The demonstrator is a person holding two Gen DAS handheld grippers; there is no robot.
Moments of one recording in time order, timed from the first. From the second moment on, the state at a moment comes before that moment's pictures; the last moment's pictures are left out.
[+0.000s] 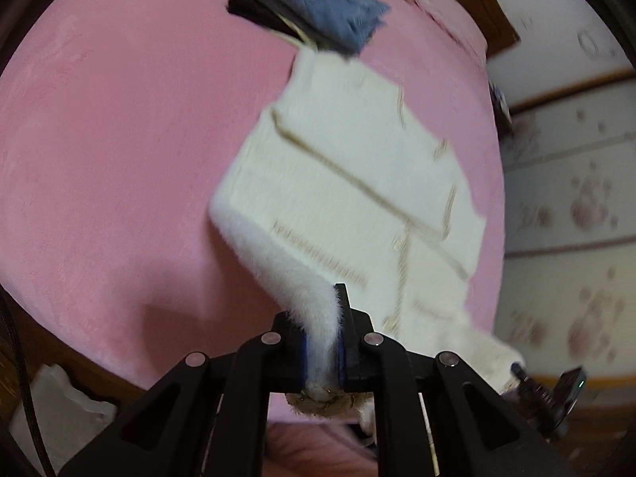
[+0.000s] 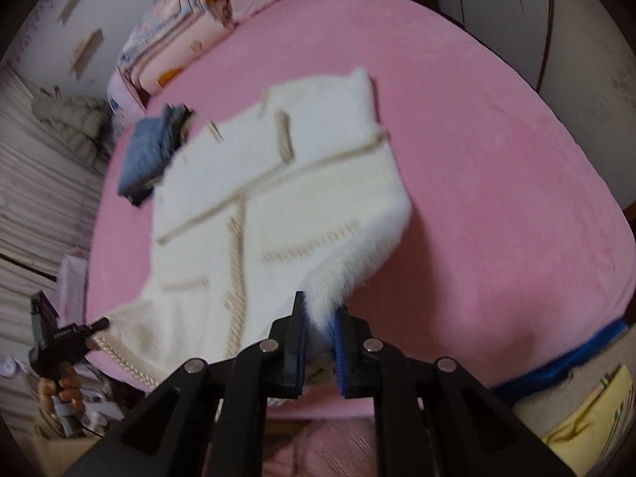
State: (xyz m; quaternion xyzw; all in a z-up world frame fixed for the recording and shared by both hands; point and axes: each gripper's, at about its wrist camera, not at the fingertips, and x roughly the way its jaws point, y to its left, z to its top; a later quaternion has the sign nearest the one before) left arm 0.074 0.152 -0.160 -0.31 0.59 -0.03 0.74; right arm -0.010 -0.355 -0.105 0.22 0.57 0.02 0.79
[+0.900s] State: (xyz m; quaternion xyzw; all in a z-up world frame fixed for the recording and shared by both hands) left arm 0.350 0.162 -0.263 -0.25 0.63 0.05 0.73; right arm 0.303 -0.402 -0.223 0.22 0.58 -0.02 0.78
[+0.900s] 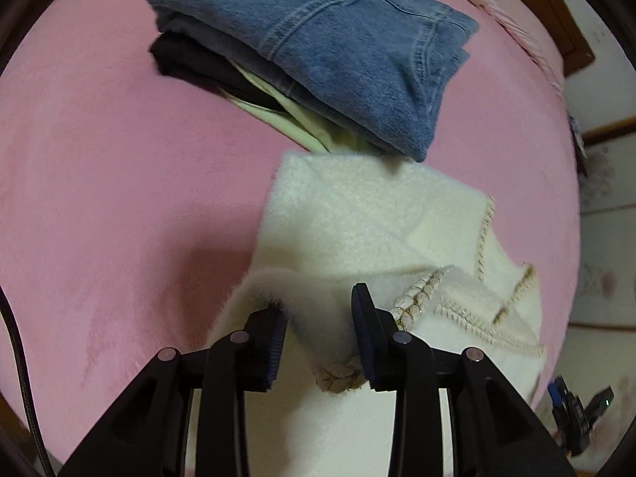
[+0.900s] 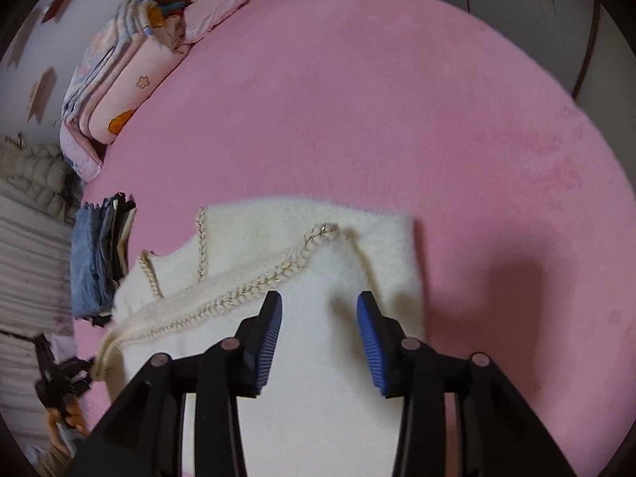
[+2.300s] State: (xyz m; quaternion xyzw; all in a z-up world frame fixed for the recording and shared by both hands) left arm 0.382 0.140 -0.297 0.02 0.59 -0.09 0.80; right arm 0.340 -0.375 -0.296 0.10 0.61 0.03 0.78
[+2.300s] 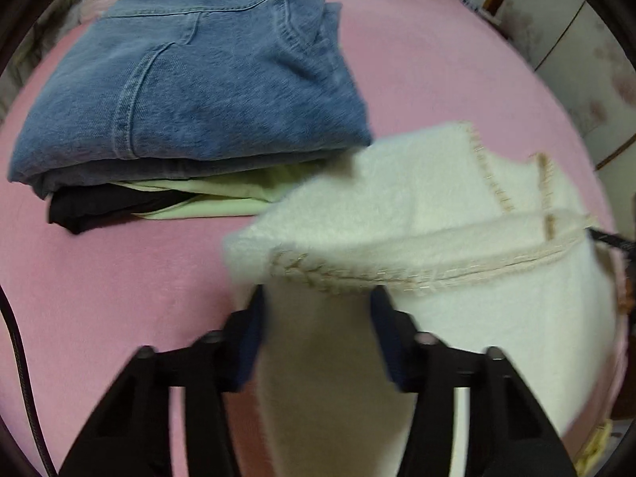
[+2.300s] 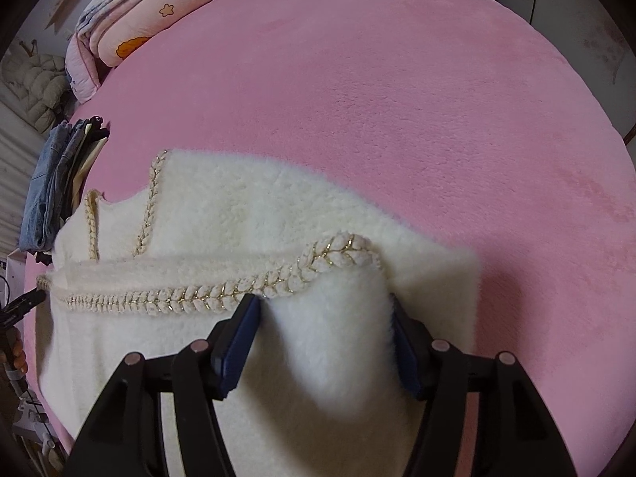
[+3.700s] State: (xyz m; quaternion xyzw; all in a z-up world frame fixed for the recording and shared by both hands) left arm 0.403 0.072 -0.257 0.12 0.45 0.10 0.88; right arm 0.370 -0.357 -0.265 -0.03 0.54 -0.11 0.83
